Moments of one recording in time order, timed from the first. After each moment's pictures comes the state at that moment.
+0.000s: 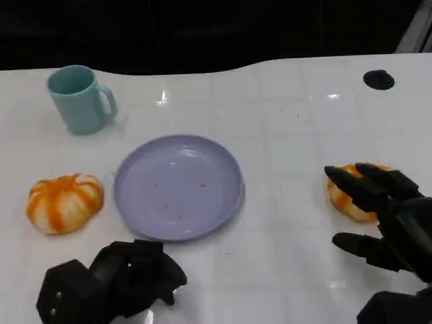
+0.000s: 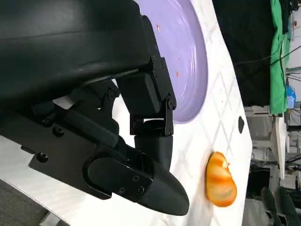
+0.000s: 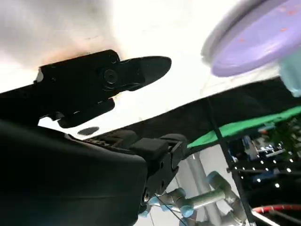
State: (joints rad) left arm -0.02 0.03 -0.02 0.50 -0.10 -0.38 -0.34; right arm -0.10 -0.37 0.17 0.27 -0.74 -0.45 -0.32
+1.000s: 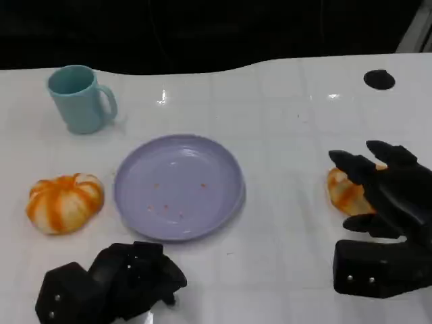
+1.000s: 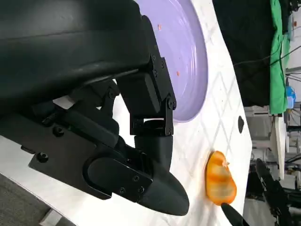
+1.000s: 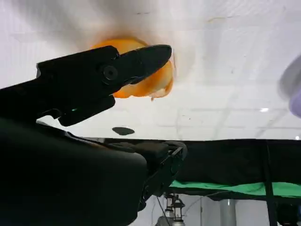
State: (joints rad) left arm 0.00 0.03 -0.02 0.47 -0.10 -0.37 -0.34; right arm -0.29 -0.40 0.33 0.30 -0.87 -0.05 -0.11
